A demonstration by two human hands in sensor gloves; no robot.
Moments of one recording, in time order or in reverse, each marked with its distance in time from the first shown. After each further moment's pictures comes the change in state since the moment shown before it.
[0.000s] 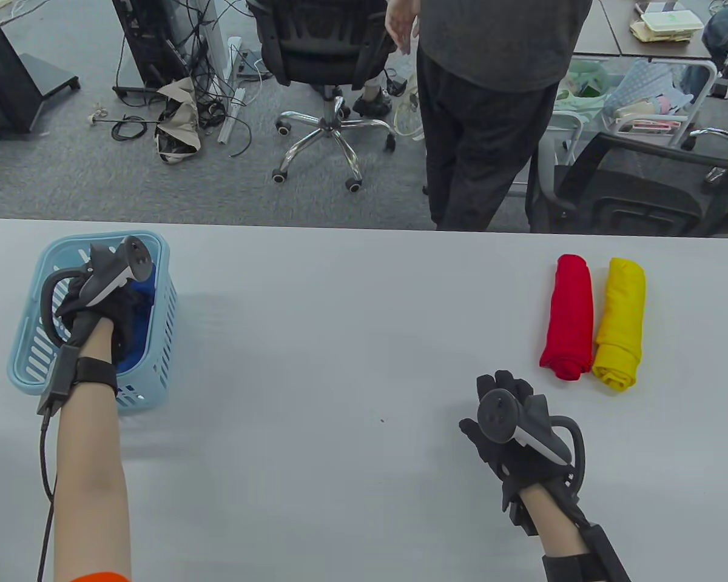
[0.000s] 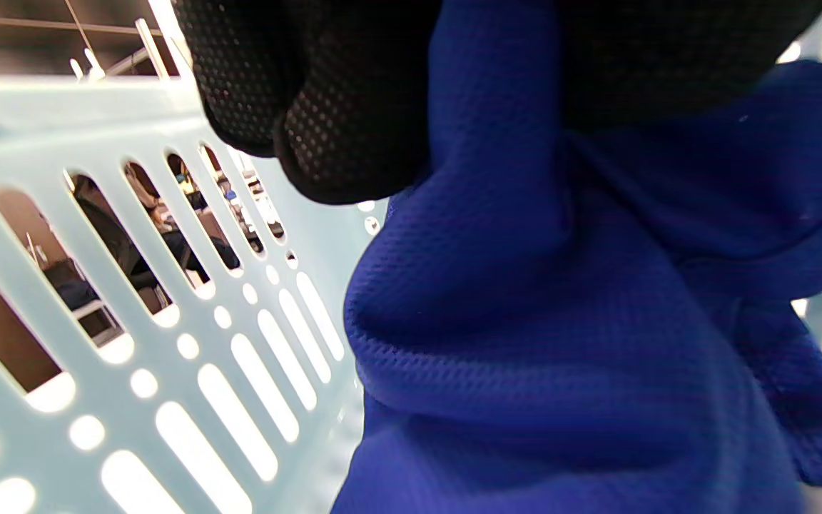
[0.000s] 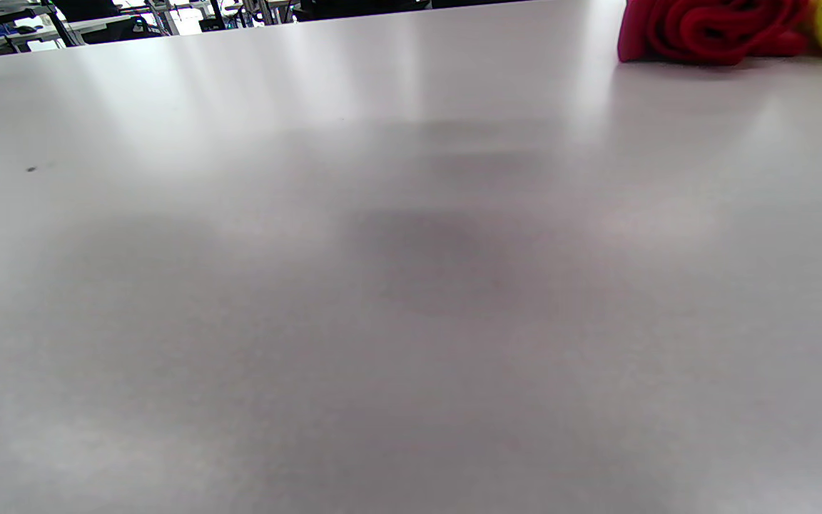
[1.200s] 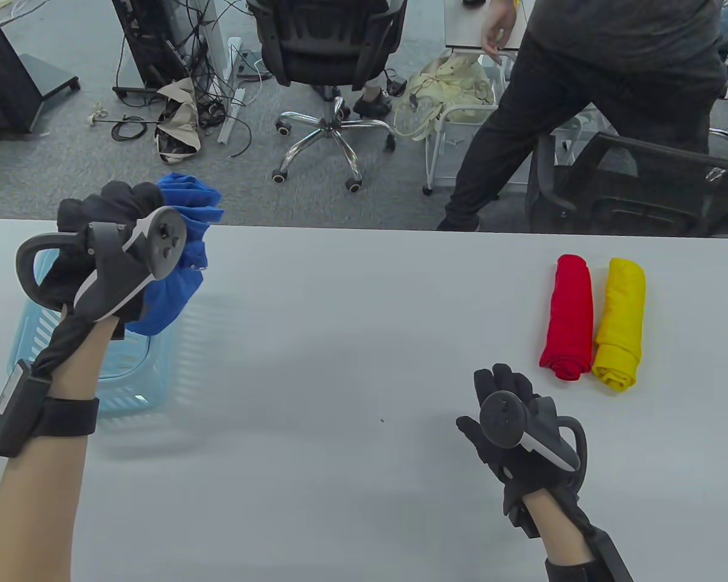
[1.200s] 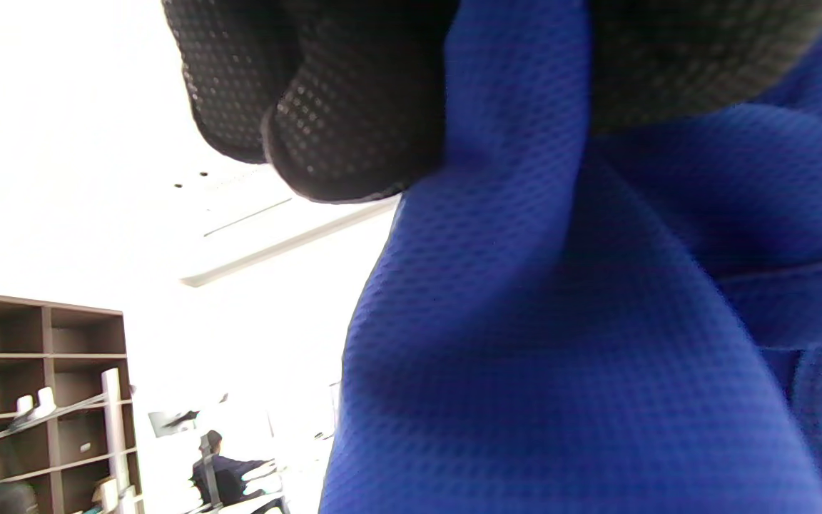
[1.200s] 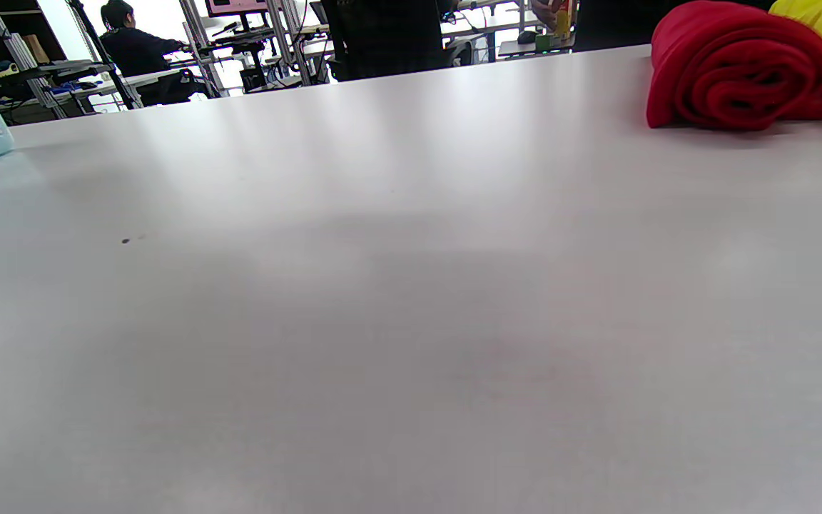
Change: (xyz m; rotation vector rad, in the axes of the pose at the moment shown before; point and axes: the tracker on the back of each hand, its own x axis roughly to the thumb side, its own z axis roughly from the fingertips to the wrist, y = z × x) left_hand 0.038 0.219 0.195 0.692 -0.155 0.006; right_hand 0.007 -0.018 0.016 -0.077 -0.064 -0.034
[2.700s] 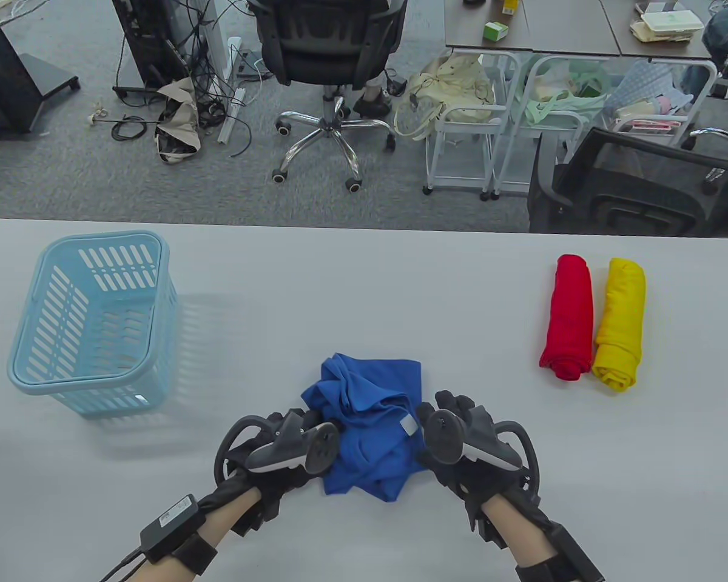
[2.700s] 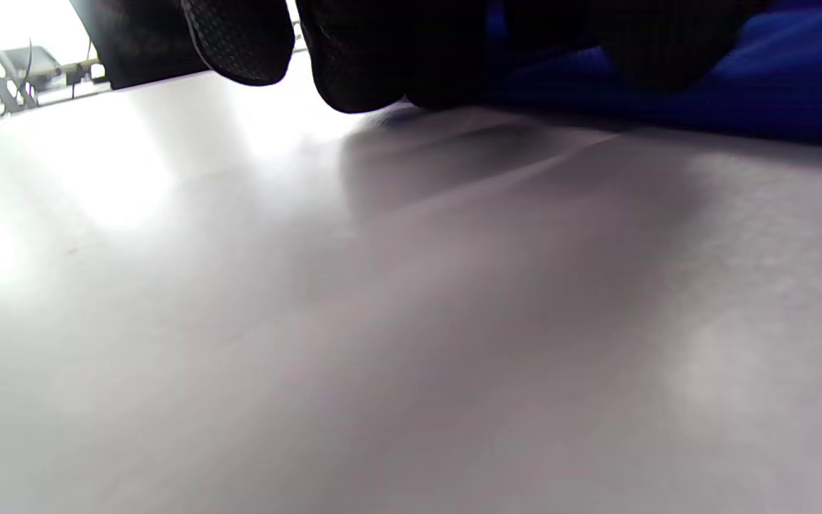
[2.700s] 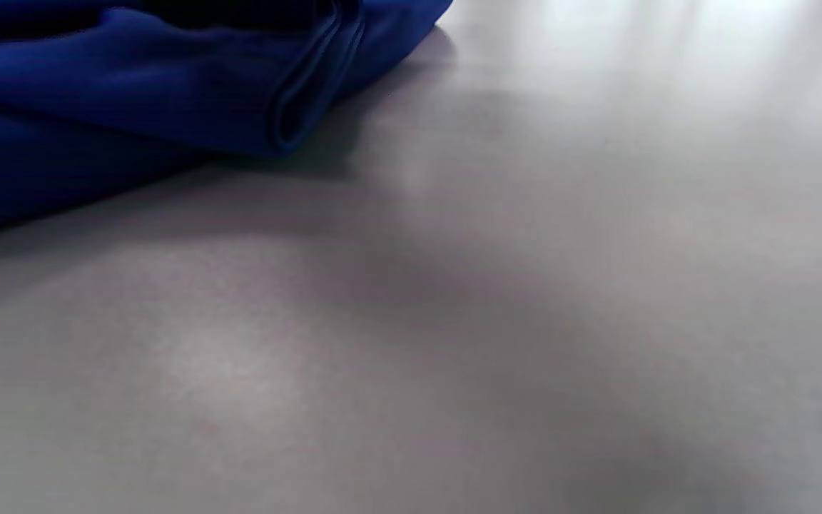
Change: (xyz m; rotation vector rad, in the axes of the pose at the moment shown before) left_hand 0.203 -0.181 0.228 -0.648 -0.653 0.227; right_hand 0.062 0.045 -0.013 0.183 -0.157 0.146
